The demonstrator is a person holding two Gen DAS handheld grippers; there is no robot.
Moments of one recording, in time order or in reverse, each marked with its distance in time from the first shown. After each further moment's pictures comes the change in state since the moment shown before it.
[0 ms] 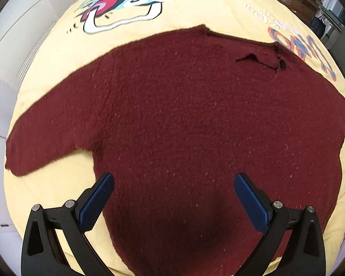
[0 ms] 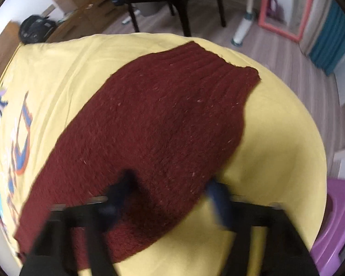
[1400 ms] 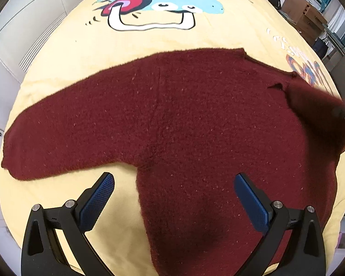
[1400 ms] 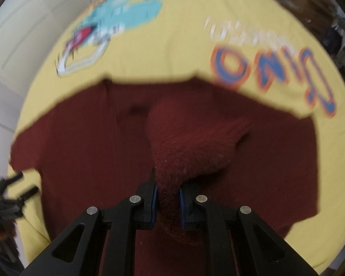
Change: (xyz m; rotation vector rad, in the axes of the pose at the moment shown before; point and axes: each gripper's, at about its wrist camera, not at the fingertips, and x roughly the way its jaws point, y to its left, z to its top) left arm -0.010 0.081 0.005 -0.078 -0.049 -0.059; right arm -0.035 0.366 -0.376 -1.087 0.209 0.174
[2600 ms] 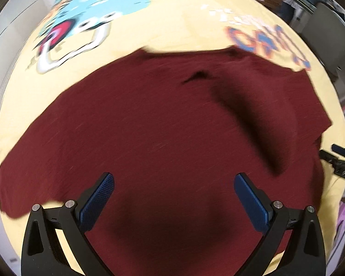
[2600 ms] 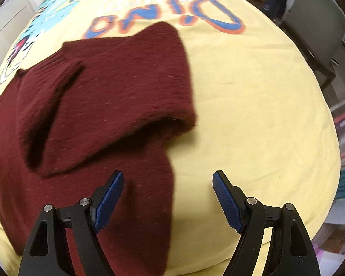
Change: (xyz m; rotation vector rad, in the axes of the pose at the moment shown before) left arm 0.023 -0.160 0.035 0.269 0.036 -0.058; right arm -0.034 -0.177 -0.104 0.246 -0.031 -0.224
